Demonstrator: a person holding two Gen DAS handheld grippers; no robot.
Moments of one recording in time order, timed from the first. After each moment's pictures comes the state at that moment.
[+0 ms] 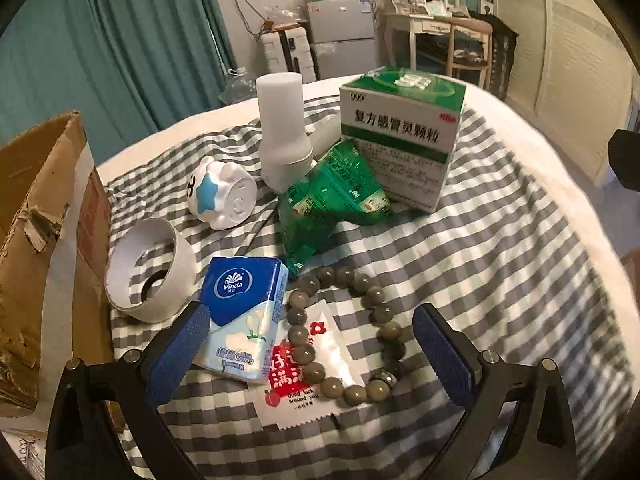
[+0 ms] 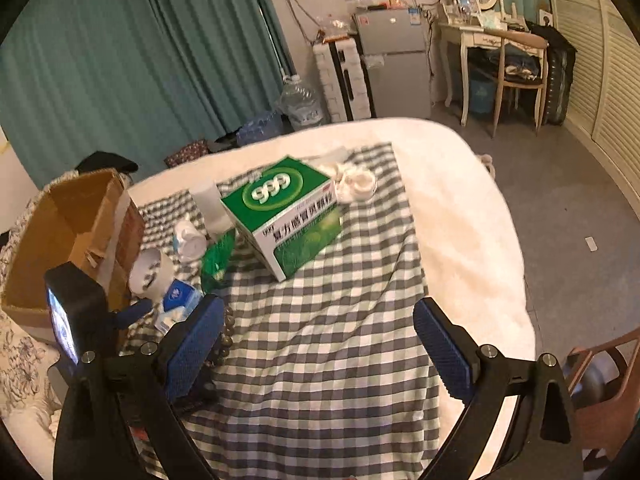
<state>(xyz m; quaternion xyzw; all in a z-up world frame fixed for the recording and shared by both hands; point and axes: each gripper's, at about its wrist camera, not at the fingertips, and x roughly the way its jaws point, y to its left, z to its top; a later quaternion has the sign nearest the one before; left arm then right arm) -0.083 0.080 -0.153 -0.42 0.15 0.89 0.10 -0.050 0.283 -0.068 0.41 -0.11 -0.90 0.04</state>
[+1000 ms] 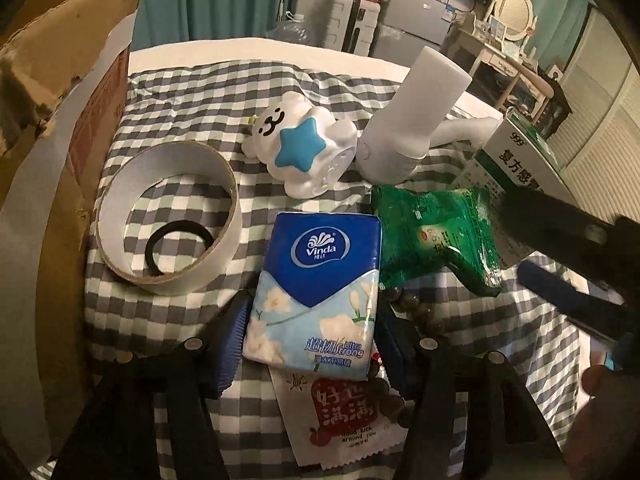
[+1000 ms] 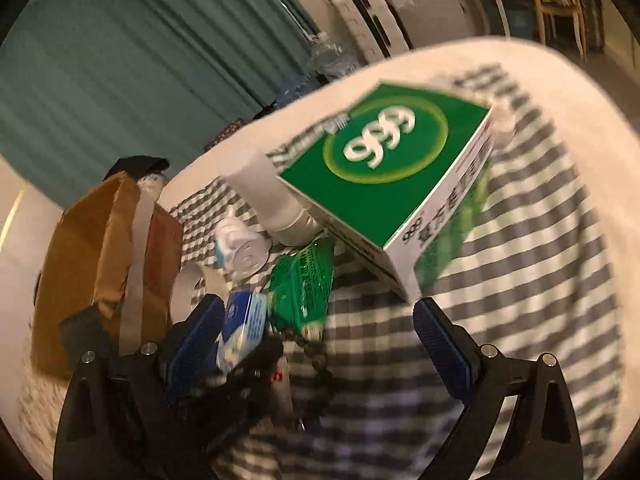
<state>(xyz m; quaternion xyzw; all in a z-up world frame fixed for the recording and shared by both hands) -0.132 0.007 -0.163 -0.50 -0.05 0.86 0.07 -0.145 0.216 -0.135 0.46 -0.25 -0.84 0.12</state>
